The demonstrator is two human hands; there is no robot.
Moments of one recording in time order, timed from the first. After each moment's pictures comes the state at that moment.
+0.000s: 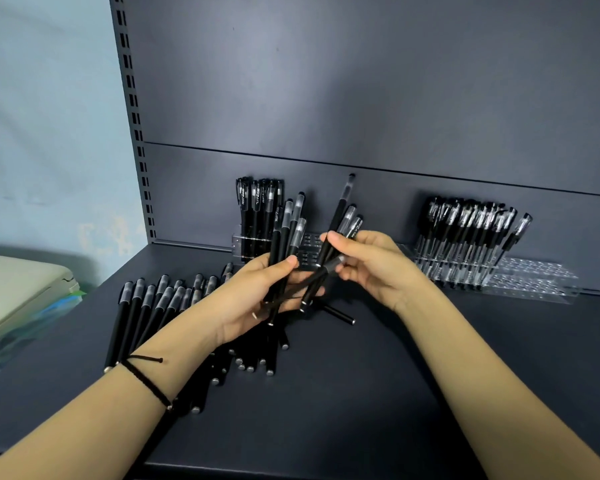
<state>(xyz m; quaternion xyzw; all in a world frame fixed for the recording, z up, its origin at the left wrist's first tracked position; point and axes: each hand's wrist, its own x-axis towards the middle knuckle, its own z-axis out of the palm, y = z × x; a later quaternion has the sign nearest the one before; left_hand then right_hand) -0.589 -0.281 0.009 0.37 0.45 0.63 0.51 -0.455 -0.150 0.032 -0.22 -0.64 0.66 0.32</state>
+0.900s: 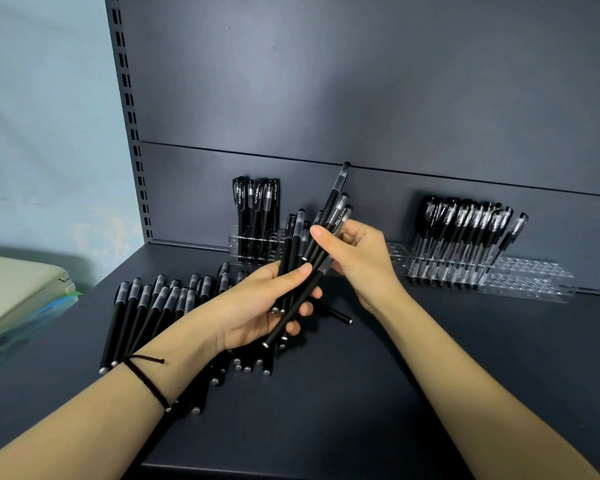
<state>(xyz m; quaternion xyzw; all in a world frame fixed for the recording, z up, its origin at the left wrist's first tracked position) -0.579 -0.286 0.009 0.39 0.46 0.58 0.55 -0.468 -0.171 0.027 -0.19 -0.69 0.54 0.44</state>
